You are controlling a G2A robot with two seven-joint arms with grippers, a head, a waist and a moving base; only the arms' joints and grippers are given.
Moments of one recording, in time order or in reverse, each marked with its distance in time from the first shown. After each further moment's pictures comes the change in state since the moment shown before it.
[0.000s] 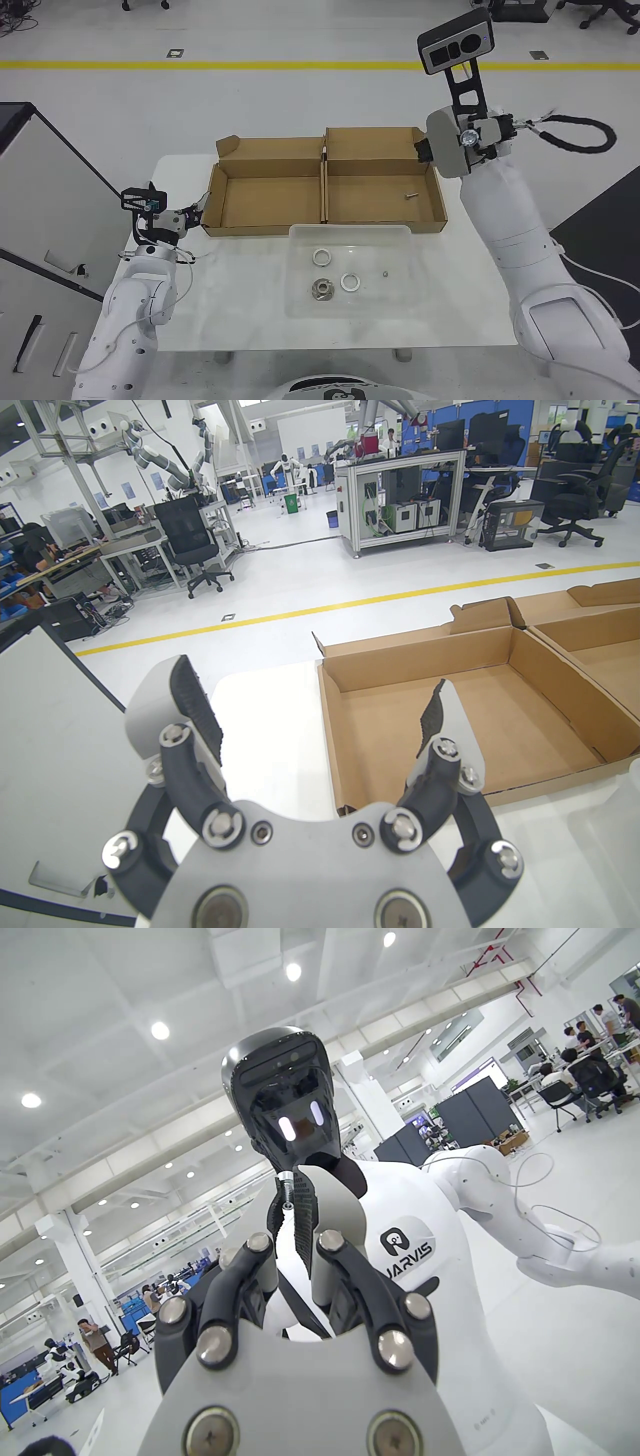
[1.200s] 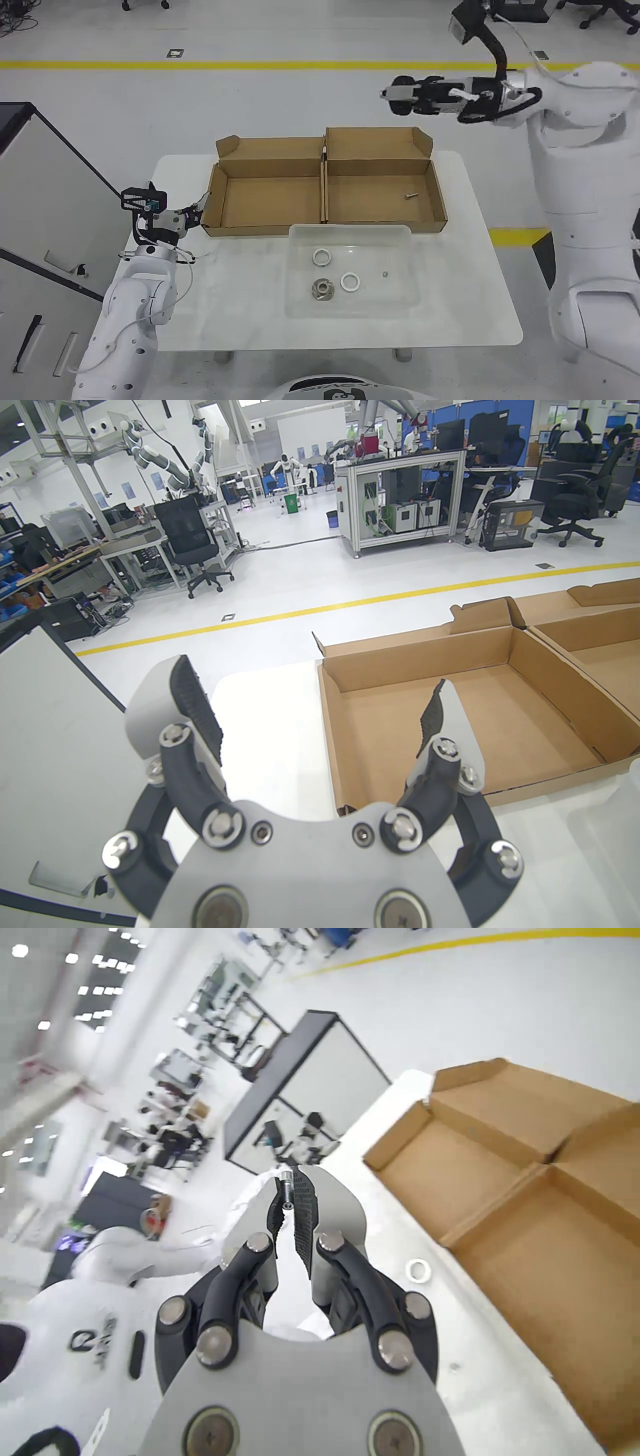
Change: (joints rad) left arm 0.000 0.000 0.000 0.000 0.000 0.000 0.000; right arm 0.087 0.135 0.224 0.057 -1.374 0.160 -0.249
